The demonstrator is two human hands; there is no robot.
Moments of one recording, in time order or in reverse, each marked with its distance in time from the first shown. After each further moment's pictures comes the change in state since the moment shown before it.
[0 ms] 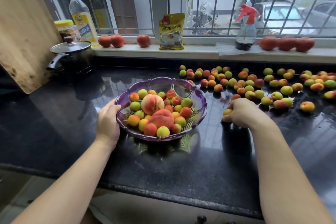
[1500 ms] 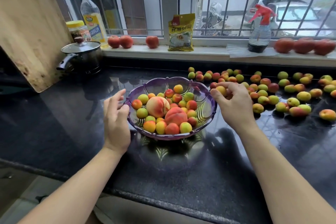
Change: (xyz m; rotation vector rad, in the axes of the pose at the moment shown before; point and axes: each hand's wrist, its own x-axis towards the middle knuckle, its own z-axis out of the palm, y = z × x) left_hand -0.024 0.022 0.012 0.367 0.067 0.243; right_hand 0.003 -0.044 0.028 0.634 0.543 -0.447
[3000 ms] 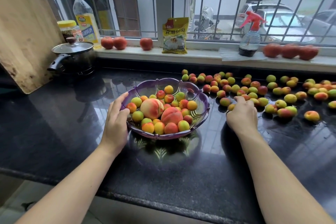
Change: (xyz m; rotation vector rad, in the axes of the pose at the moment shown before) left_hand 0.009 -0.009 0.003 -0.020 -0.183 -0.156; right_hand 0.008 0.044 -0.009 -0.524 -0.055 0.379
